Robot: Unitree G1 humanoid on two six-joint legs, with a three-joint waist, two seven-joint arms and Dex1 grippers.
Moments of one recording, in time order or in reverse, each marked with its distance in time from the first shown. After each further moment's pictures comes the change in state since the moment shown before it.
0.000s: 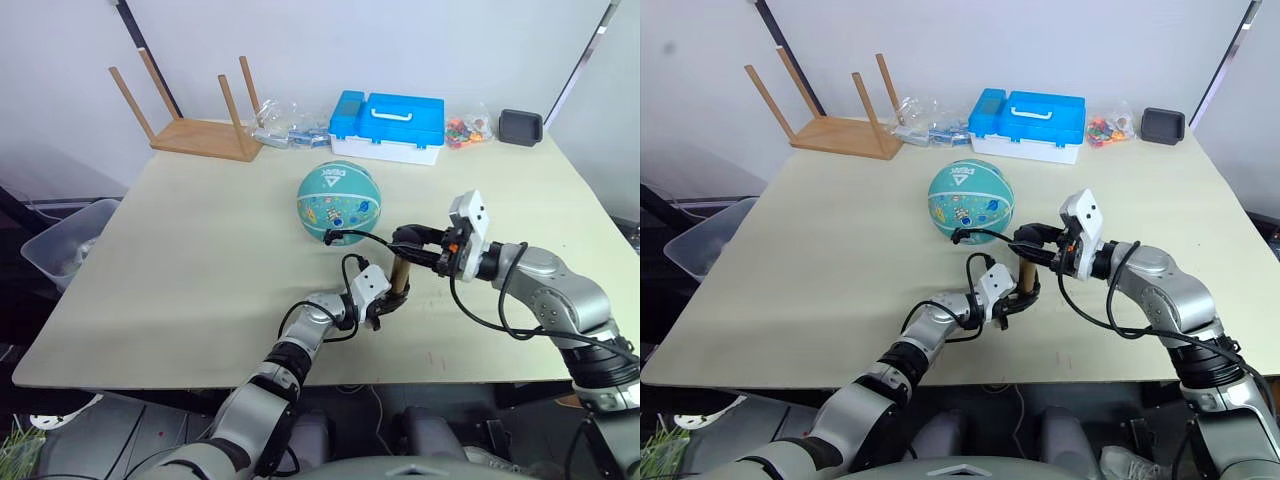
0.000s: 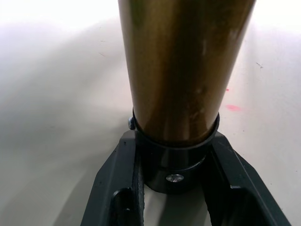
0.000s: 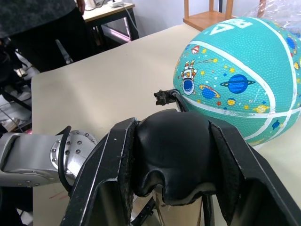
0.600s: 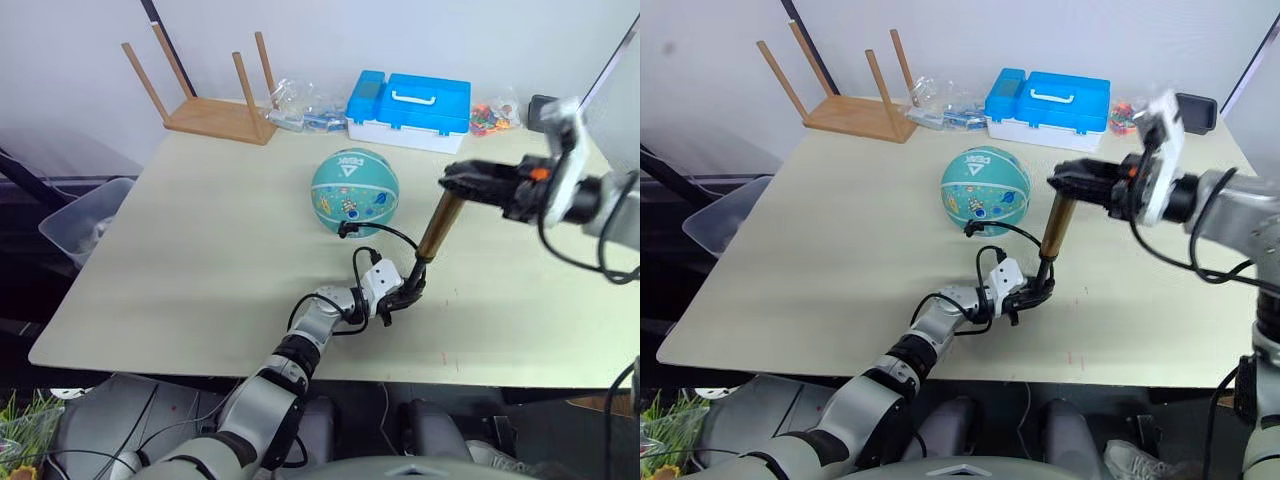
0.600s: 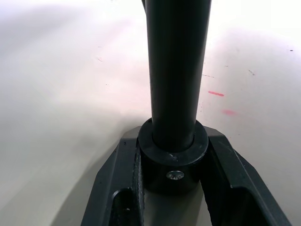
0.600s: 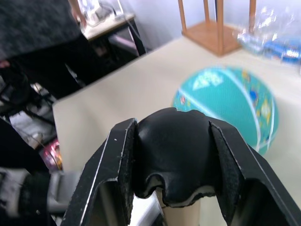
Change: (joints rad) left arm -0.043 -0.035 -0.012 -0.002 -0.018 -0.022 -0.044; right arm -0.325 -0.255 -0.411 -0.120 0.531 0.612 -0.199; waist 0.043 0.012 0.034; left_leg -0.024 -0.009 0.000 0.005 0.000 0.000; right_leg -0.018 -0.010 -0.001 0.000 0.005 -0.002
